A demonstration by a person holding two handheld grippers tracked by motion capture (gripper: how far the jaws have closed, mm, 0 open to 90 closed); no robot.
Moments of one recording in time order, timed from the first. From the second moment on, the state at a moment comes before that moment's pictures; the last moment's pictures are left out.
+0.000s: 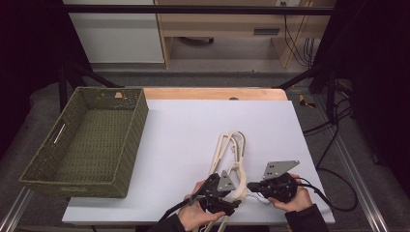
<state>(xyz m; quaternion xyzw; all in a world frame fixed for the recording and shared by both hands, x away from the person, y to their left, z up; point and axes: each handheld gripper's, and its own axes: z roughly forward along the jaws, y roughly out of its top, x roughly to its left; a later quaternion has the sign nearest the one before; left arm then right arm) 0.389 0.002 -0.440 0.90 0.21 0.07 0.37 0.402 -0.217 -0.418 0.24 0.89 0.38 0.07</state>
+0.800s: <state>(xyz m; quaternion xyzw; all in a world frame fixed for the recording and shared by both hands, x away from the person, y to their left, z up) 0.388 -0.015 -0.447 0.91 0.24 0.07 0.33 0.397 -0.215 -0.409 0.24 0.89 0.38 0.10</state>
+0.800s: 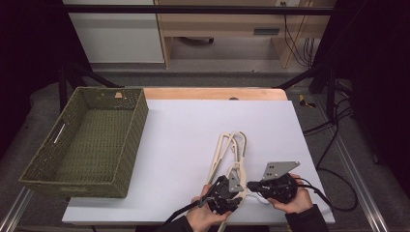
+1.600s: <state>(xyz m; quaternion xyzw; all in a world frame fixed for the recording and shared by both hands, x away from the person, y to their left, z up) 0.399 0.079 -0.397 0.86 0.32 0.13 0.38 0.394 -0.263 -0.388 0.37 0.73 0.54 0.20</state>
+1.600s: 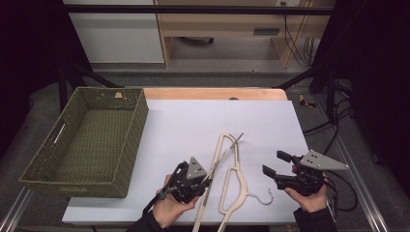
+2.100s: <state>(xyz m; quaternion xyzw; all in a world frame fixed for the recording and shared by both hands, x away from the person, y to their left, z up) 0.408 0.142 -0.358 0.82 0.33 0.12 0.45 0.400 -0.264 -0.398 0.40 0.72 0.52 0.21</state>
